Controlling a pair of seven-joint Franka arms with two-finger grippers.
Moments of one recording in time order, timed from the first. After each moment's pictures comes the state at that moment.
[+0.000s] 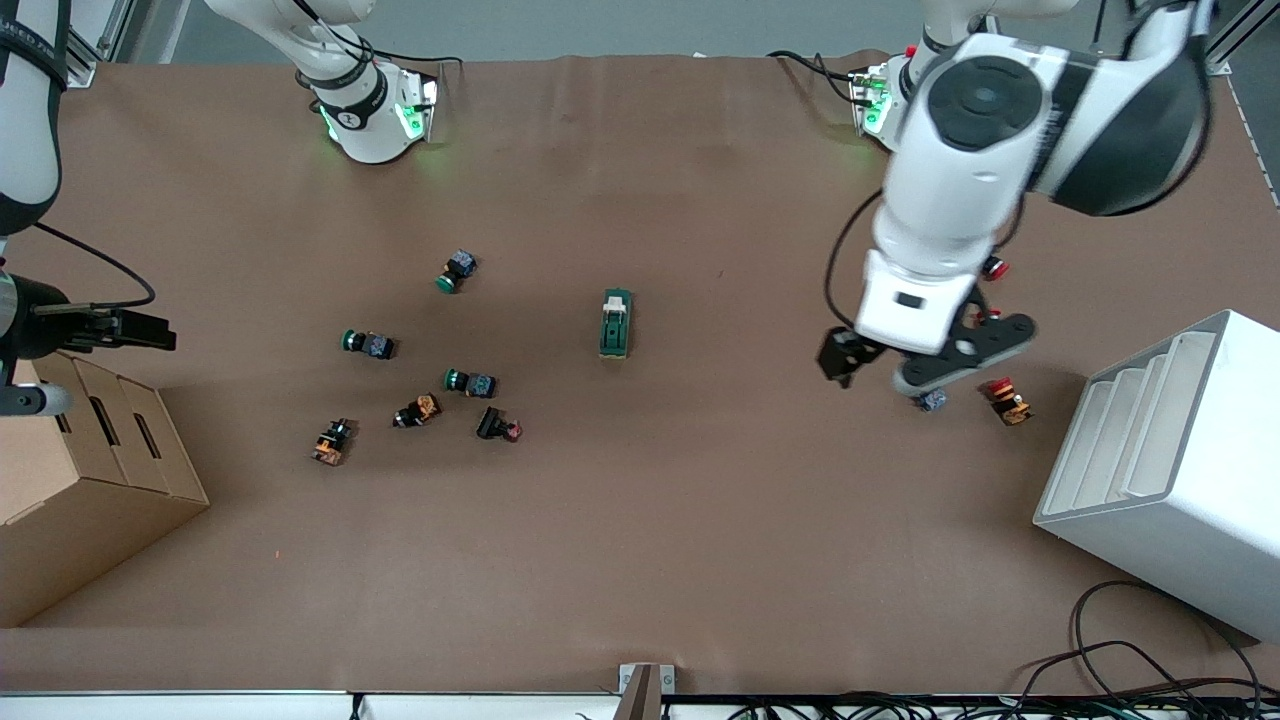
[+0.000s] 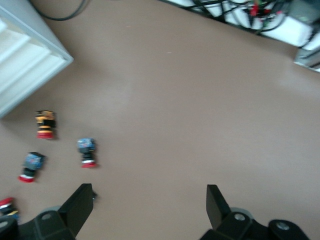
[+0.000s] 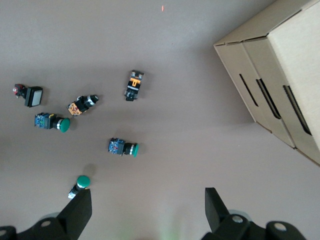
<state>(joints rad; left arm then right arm) -0.14 0.30 -0.36 -1.43 0.29 1.79 -0.91 -0.05 0.31 -0.01 -1.31 -0.03 1.42 -0.09</state>
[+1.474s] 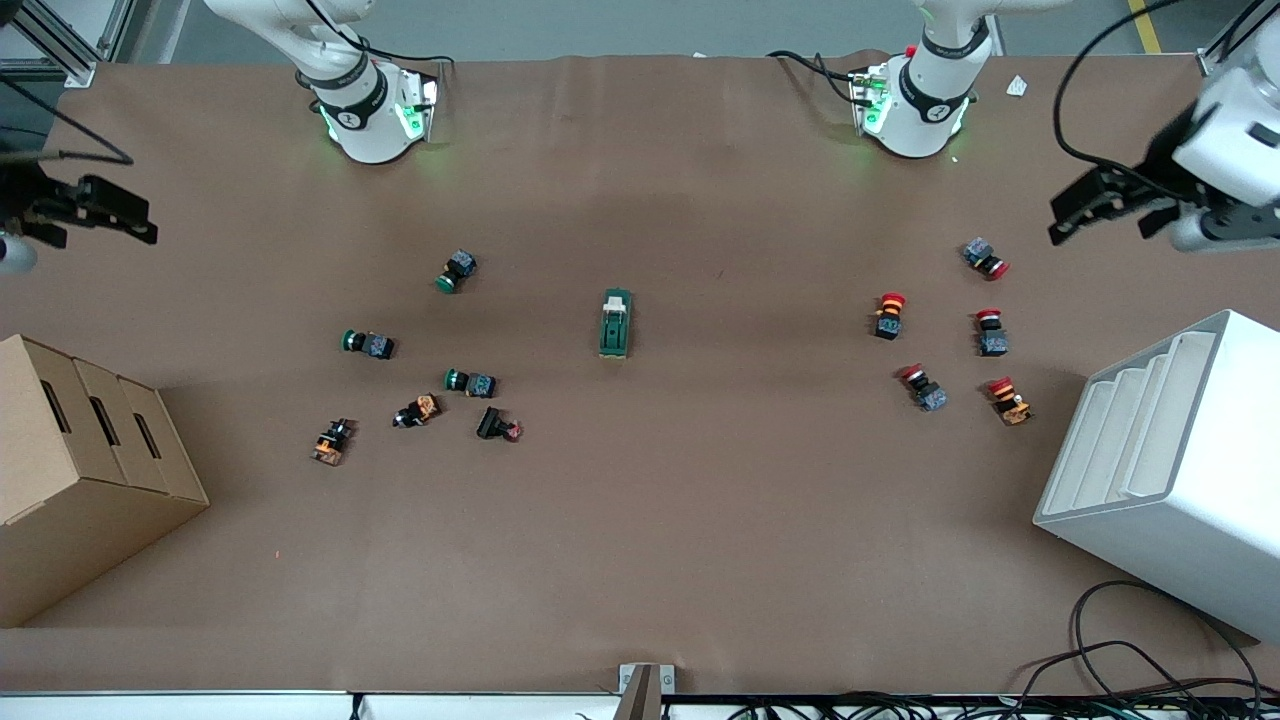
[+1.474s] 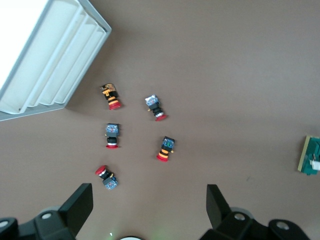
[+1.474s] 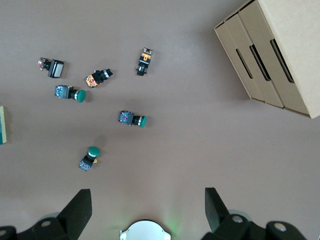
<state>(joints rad) -0.04 -0.09 -0.11 -1.63 -0.02 1.53 -0.20 -0.02 -0.05 -0.01 -1.56 -0.03 1.39 -0.08</state>
